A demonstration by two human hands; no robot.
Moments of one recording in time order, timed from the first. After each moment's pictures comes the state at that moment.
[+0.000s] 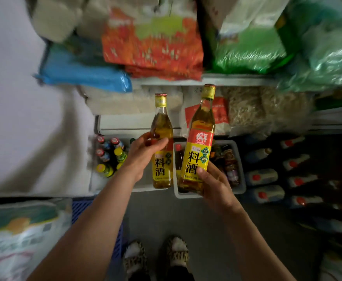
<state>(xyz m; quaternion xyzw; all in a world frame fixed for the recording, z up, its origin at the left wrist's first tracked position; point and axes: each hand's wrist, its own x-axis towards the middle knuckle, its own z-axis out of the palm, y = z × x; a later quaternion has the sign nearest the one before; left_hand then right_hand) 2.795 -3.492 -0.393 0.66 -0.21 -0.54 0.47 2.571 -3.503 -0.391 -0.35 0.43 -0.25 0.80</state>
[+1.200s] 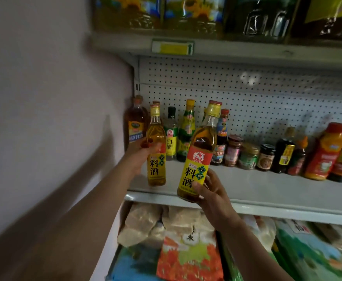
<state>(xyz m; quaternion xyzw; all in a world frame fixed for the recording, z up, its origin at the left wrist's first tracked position) 3.054 -3.661 0.160 0.58 -0.38 -0.30 0.65 2.814 -3.706 0.087 -0.55 0.15 -0.41 0.71</state>
